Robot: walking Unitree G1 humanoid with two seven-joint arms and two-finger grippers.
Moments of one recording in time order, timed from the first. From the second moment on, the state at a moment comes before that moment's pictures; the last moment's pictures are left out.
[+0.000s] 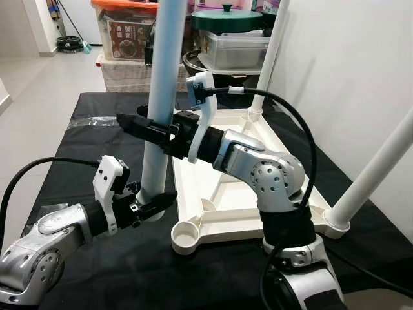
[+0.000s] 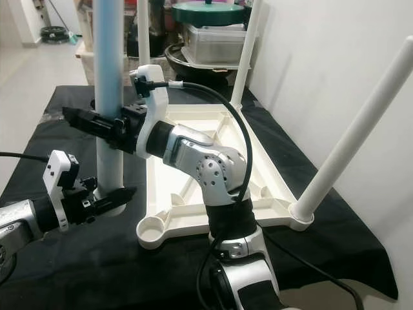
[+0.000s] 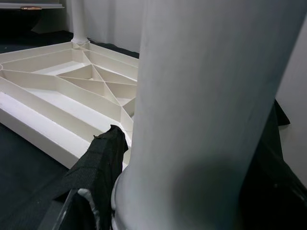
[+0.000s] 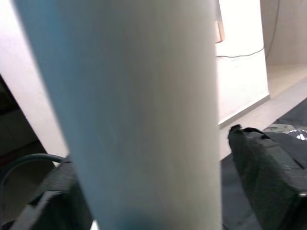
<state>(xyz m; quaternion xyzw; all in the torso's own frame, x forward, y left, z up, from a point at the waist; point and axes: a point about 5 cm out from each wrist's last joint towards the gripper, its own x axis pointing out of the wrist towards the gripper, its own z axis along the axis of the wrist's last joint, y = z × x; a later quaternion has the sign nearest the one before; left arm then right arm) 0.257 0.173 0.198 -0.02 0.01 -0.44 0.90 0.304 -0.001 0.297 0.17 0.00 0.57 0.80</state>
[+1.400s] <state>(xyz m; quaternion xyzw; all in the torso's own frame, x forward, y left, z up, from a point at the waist) 0.261 0.173 0.203 0.00 -0.03 -0.42 0.91 0.297 -0.001 0.255 0.16 -0.05 0.54 0.83</state>
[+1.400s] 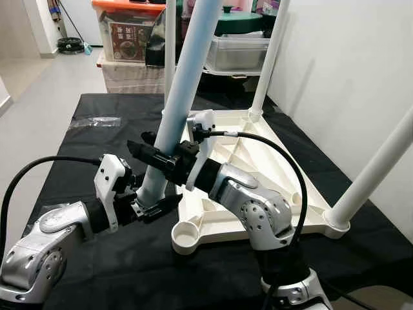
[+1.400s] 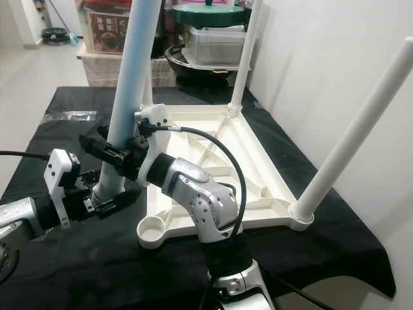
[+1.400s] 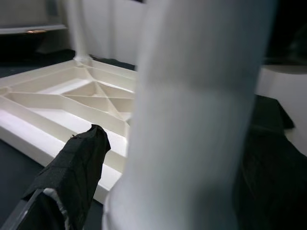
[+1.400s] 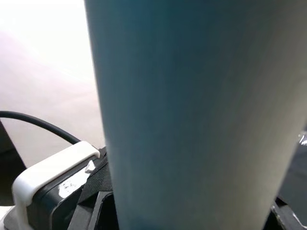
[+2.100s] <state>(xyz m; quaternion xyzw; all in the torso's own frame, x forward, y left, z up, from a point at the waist) 0.243 0.196 0.181 -0.05 -0.03 -0.27 0.96 0.384 -0.132 0.230 0.22 0.04 0.03 0.97</state>
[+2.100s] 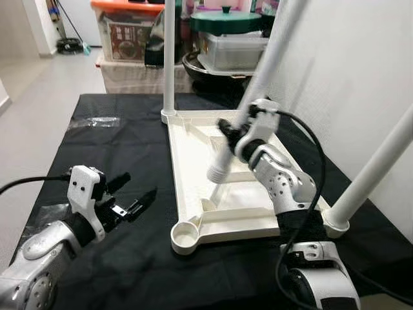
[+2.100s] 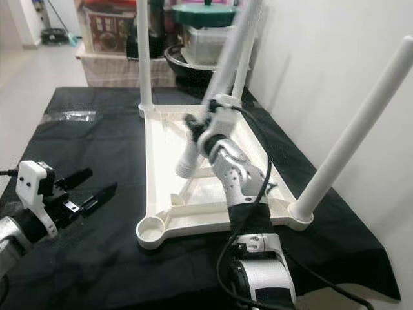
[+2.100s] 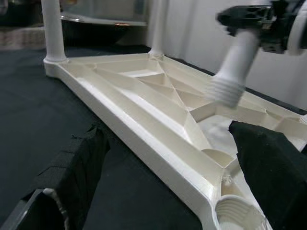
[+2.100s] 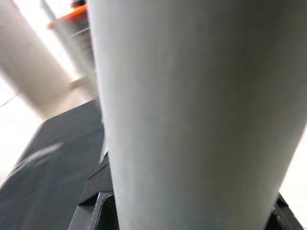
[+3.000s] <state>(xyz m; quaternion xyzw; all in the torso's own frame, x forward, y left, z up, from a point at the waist) 0.237 0.179 0.166 -0.09 -0.02 -0.27 0.96 0.370 -0.104 0.265 0.10 -0.11 0.11 0.98</state>
